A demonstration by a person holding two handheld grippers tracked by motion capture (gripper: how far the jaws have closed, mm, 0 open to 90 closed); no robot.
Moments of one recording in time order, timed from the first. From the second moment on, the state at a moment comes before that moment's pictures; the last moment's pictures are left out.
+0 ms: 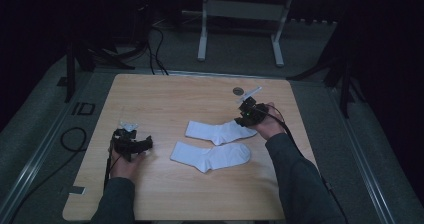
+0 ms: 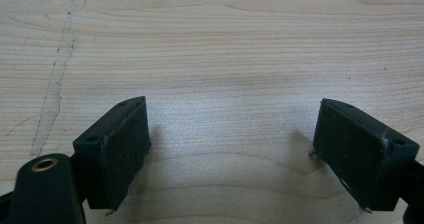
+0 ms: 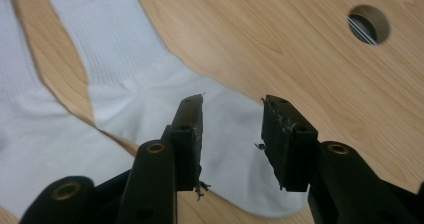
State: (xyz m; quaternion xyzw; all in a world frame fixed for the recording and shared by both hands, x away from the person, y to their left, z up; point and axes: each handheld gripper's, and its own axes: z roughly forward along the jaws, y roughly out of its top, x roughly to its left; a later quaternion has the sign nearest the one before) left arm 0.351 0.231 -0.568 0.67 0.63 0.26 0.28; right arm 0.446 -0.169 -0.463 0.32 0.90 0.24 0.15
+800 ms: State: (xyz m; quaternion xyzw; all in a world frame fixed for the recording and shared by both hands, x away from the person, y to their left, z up) left arm 0.351 0.230 -0.568 0.67 0.63 0.26 0.28; right arm 0.452 -0.125 -0.474 0.24 0.93 0.24 0.12
